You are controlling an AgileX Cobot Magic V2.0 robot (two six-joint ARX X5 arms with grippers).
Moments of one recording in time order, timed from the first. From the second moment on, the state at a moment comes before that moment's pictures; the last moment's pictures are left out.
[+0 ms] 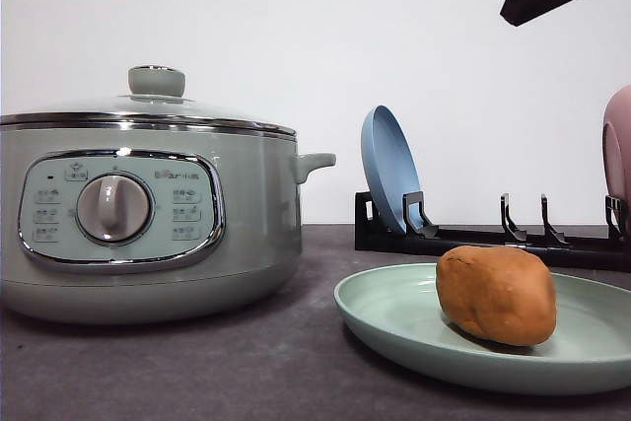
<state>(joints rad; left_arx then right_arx) 0.07 0.36 0.58 -0.09 0.17 0.11 0.61 0.89 0.89 -0.74 -0.26 0.26</state>
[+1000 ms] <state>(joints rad) 0.07 0.00 0.03 -0.17 0.12 0.11 0.61 0.89 0.89 -0.74 -0.26 0.26</state>
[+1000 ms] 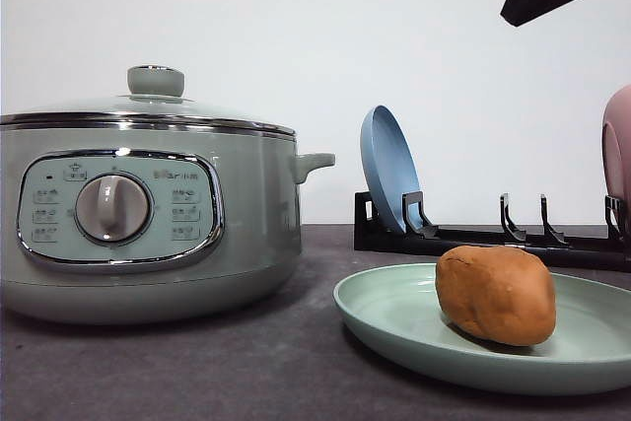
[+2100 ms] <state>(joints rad) 0.07 0.00 0.03 -0.17 0.12 0.11 0.61 0.89 0.89 -0.74 -0.26 0.26</state>
